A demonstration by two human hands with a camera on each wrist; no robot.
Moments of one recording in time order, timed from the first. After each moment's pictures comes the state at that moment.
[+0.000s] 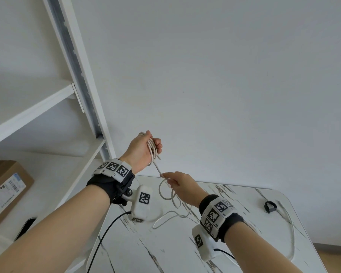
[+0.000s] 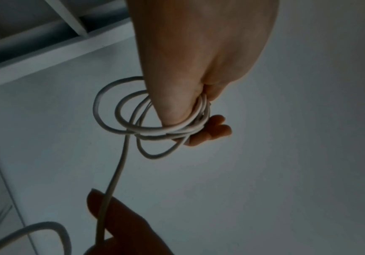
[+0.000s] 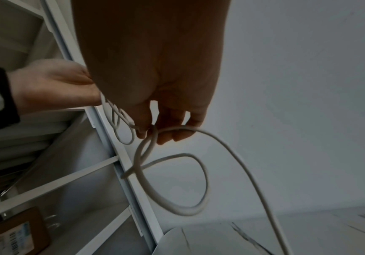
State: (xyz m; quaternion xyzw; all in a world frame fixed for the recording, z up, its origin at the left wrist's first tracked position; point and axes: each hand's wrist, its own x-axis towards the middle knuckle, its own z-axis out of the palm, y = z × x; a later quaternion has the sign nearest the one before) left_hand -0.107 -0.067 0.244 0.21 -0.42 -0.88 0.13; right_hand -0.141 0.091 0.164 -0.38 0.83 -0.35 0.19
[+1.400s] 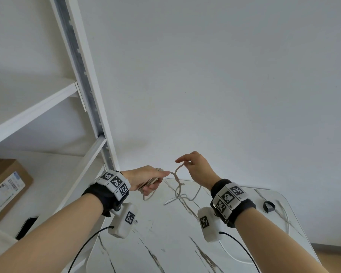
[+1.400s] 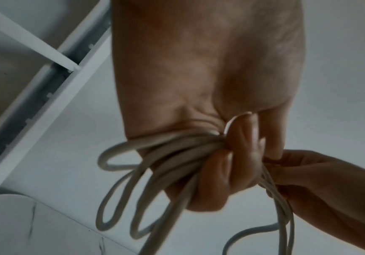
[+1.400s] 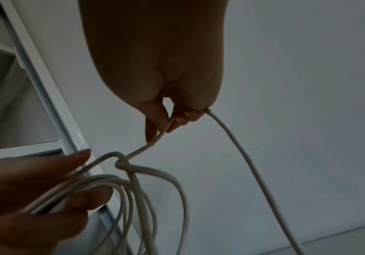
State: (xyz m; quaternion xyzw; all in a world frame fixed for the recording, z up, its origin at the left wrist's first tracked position) left_hand -0.073 -0.072 0.203 0.17 -0.73 -0.61 -0.24; right_hand -0.171 0.098 0.201 -0.29 0.86 -0.41 0.13
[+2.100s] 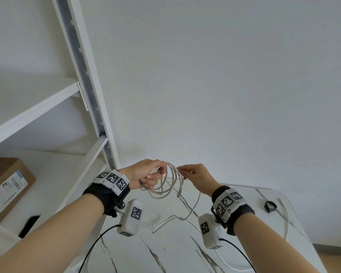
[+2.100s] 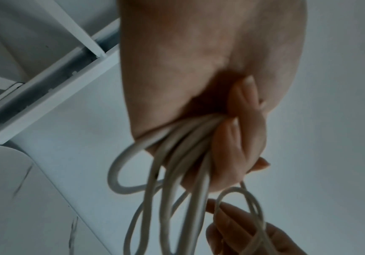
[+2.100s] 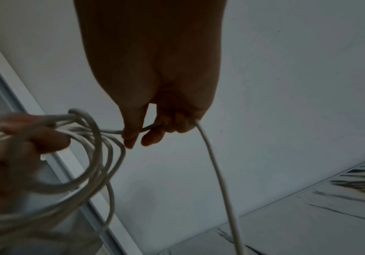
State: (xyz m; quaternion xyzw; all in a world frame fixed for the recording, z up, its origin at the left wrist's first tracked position) left_hand -0.070 -0.073 0.215 0.16 -0.67 -0.70 -0.19; right_hand -0.172 0.104 0.165 -0.29 0.80 -0.49 0.21
